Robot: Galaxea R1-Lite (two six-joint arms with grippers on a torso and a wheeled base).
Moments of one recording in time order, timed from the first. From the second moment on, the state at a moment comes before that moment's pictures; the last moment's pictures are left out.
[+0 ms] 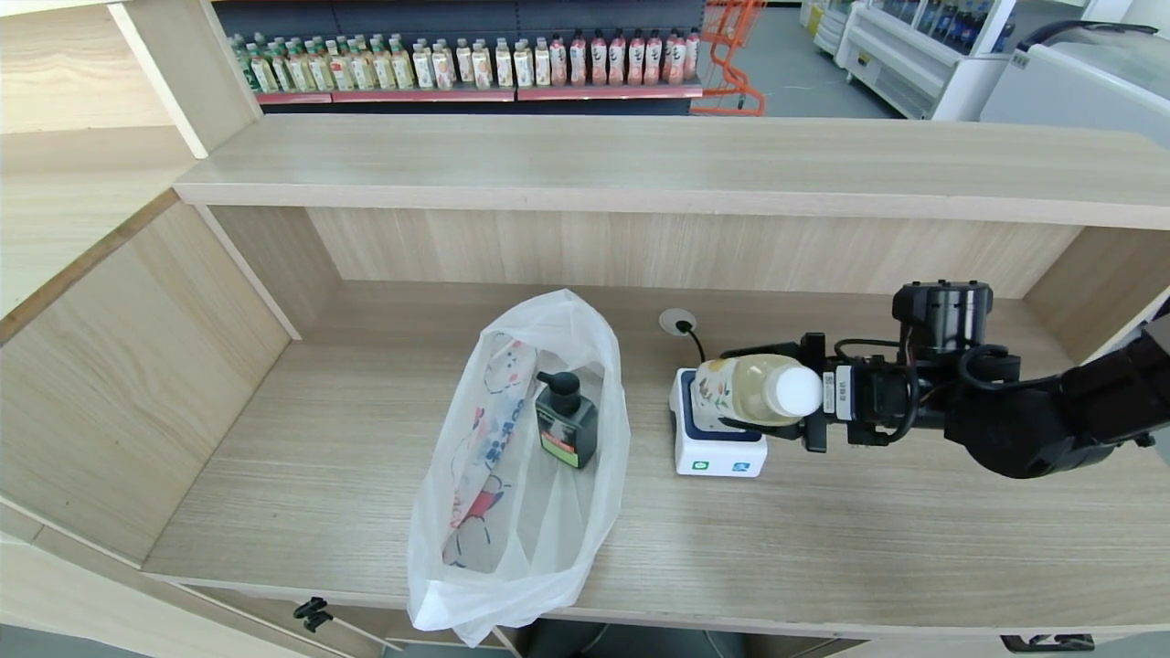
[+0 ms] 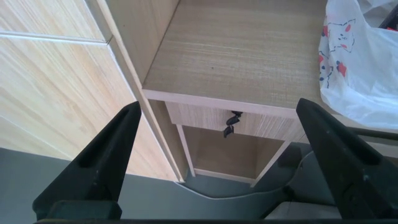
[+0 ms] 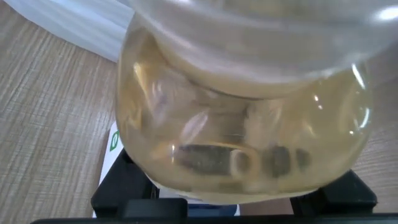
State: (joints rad) left arm 0.00 0.00 0.00 0.05 0.13 0.01; right arm 0.19 1.99 -0.96 -0.71 1.04 -1.31
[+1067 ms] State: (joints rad) left arm 0.00 0.00 0.00 0.05 0.13 0.01; right arm 0.25 1.63 -0.92 -0.73 0.83 0.01
